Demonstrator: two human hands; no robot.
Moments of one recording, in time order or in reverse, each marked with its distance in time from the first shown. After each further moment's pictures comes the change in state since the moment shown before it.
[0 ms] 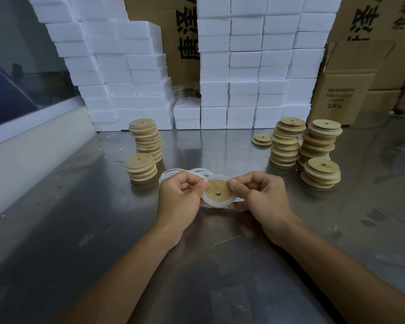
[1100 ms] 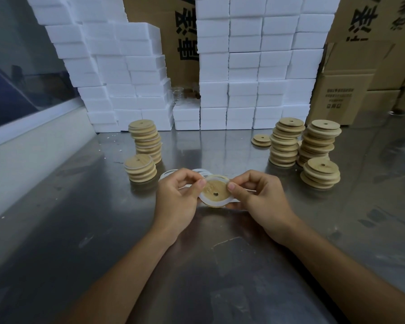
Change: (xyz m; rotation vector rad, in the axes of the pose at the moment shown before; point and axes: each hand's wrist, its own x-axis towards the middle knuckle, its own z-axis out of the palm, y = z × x) left_hand 0.002 0.001 -0.005 0.058 -0.008 0.153; right_hand -0.002 -0.003 -0.003 -0.009 -0.092 -0.032
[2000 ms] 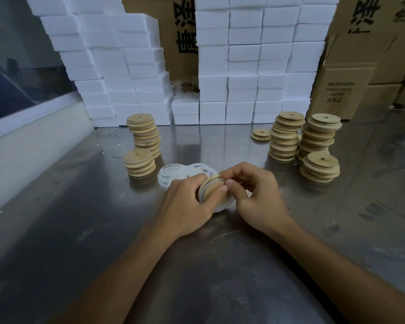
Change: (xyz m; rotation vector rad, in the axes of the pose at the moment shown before) left_hand -0.004 -0.008 -0.006 0.543 -0.245 0.374; right_hand -0.007 0.000 0.003 -0.448 -0.013 -0.354
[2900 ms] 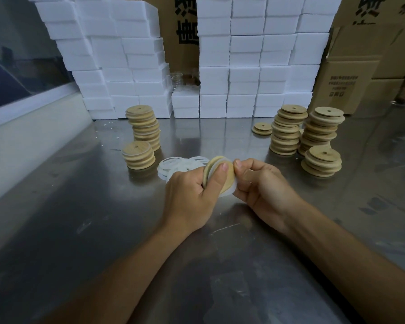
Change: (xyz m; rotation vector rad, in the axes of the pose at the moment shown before) left_hand 0.000 0.013 0.012 -0.098 0.280 0.100; right_hand 0.010 0.003 -0.008 0.826 -0.101 0.569
